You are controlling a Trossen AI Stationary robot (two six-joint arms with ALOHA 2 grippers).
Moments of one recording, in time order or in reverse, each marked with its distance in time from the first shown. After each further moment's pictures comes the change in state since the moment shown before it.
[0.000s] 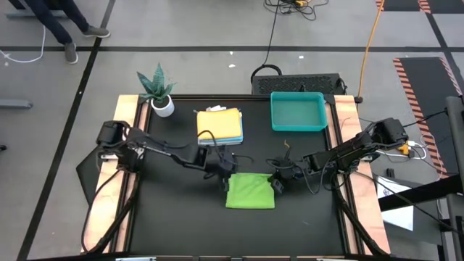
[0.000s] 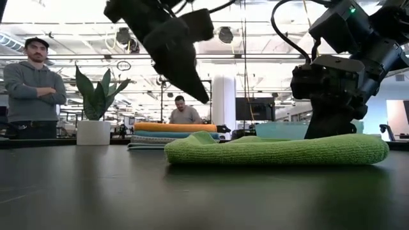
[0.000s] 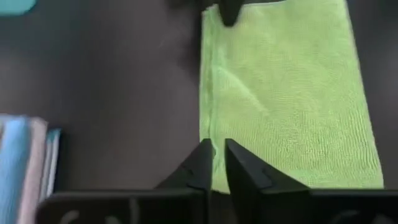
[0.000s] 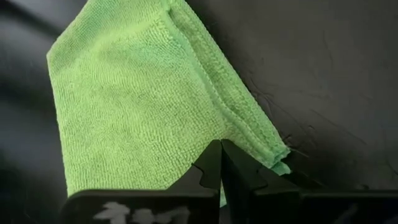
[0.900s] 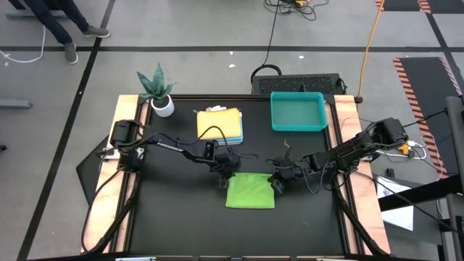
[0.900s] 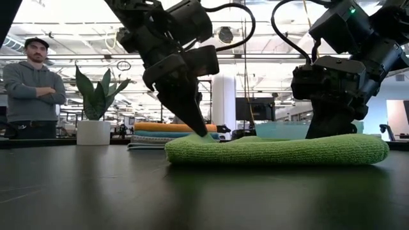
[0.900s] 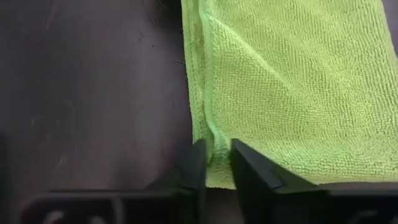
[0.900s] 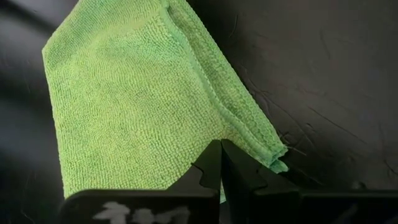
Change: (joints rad) left arm 0.107 0.124 0.000 0.026 0.241 0.130; right arm 0.000 0.000 -0.001 -0.008 0.000 -0.004
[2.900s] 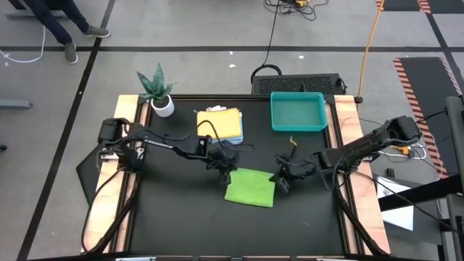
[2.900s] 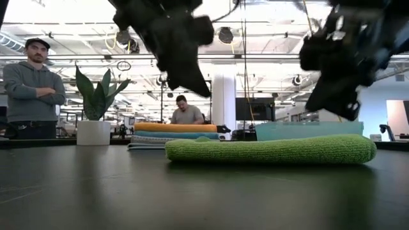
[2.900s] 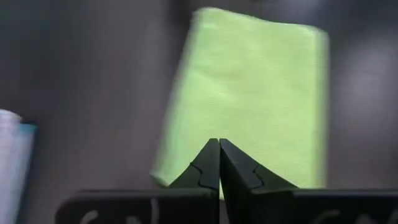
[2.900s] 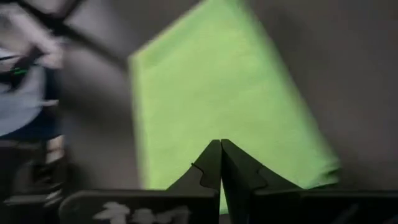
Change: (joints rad) left arm -0.009 -0.129 0.001 -0.006 -0.045 -0.200; right arm 0.035 -0.218 -0.008 -0.062 0.003 0.013
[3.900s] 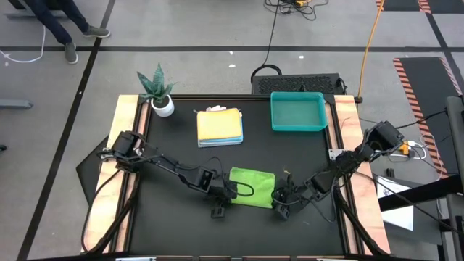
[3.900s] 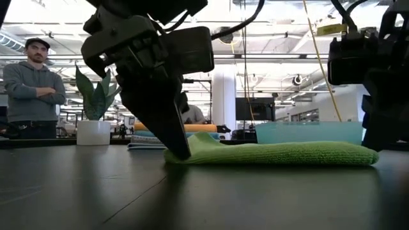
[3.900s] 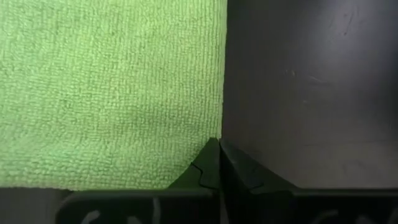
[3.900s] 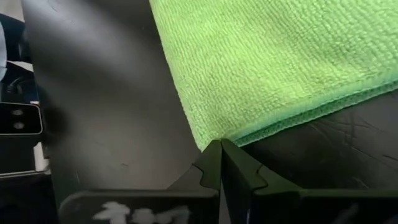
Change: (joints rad) left arm -0.257 0.194 -0.001 0.054 0.007 -0.121; right arm 0.346 0.310 0.143 -0.014 0.156 0.294
